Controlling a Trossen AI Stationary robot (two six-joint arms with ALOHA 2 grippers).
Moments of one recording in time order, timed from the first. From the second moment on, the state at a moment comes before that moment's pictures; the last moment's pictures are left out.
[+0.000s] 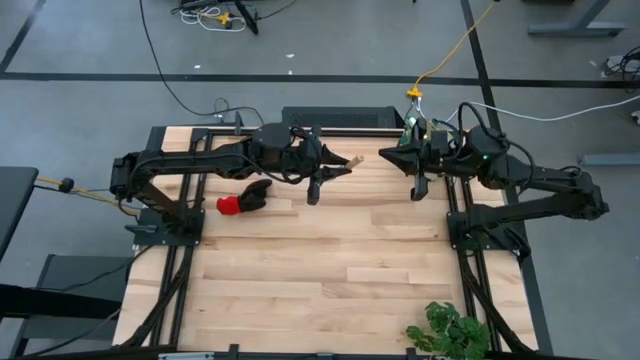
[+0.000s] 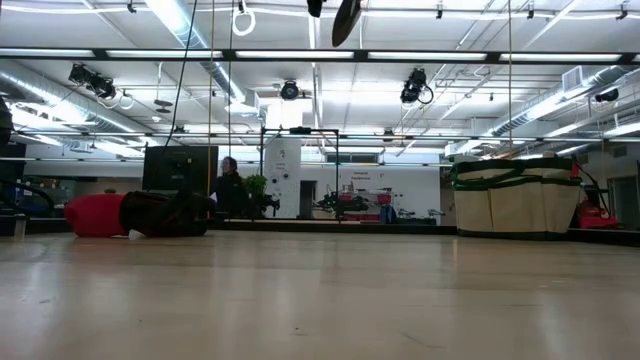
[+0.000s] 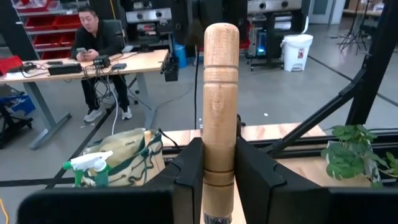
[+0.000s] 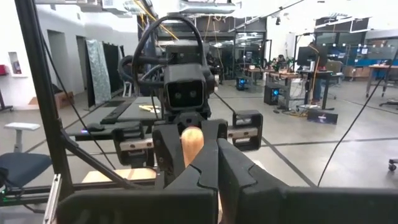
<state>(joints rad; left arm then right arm) 0.14 1.53 1.38 0.06 0.12 0.09 -0.14 0.91 0.99 0.03 -0.07 0.00</state>
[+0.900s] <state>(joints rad) 0.14 1.53 1.38 0.17 0.14 0.06 -0.14 0.98 0.99 0.10 -0.12 0.08</state>
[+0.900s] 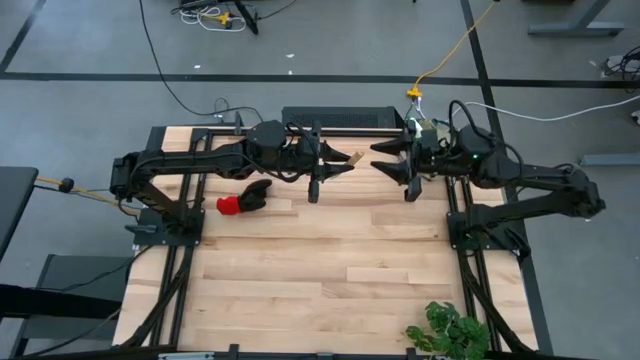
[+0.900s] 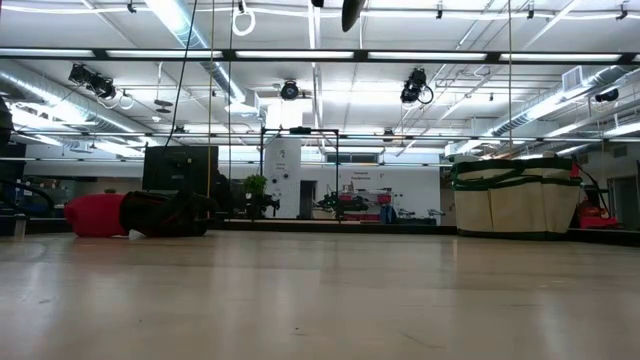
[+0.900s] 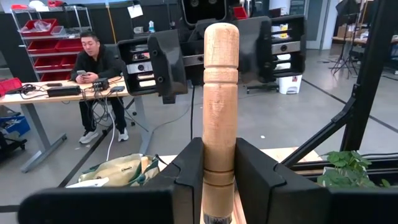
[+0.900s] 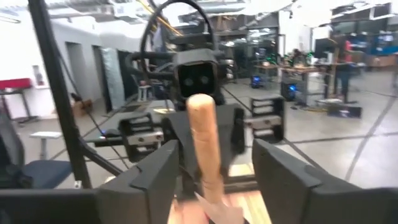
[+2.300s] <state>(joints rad) 0.14 1.53 1.38 0.17 0.14 0.06 -0.14 1.17 0.99 0.38 -0.15 0.10</state>
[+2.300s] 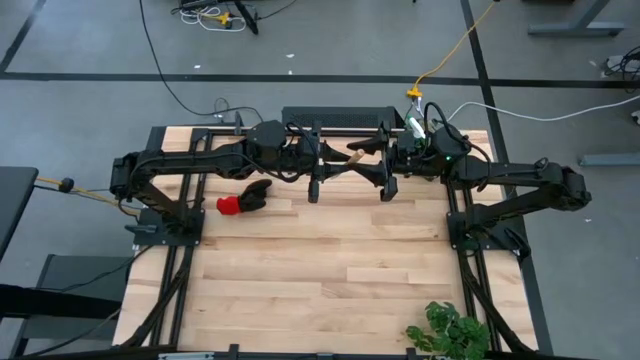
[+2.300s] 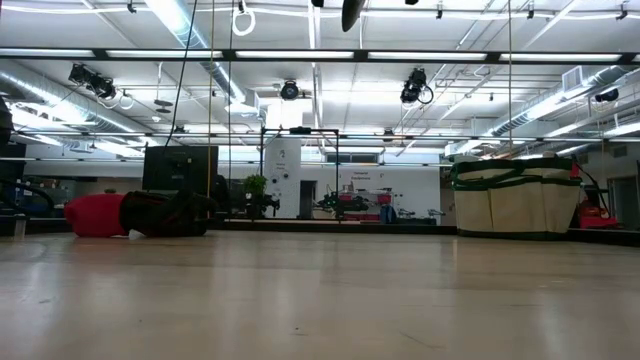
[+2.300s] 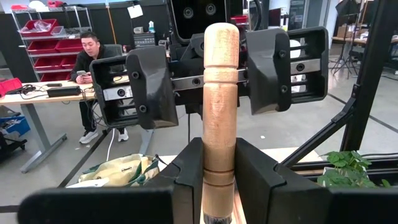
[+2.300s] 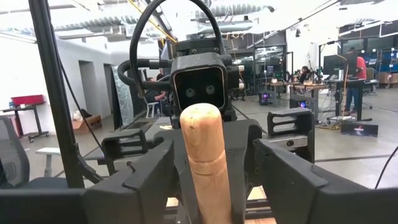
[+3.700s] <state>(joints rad) 0.14 1.53 1.38 0.17 0.14 0.06 -0.14 1.16 0.99 0.38 -0.15 0.07</state>
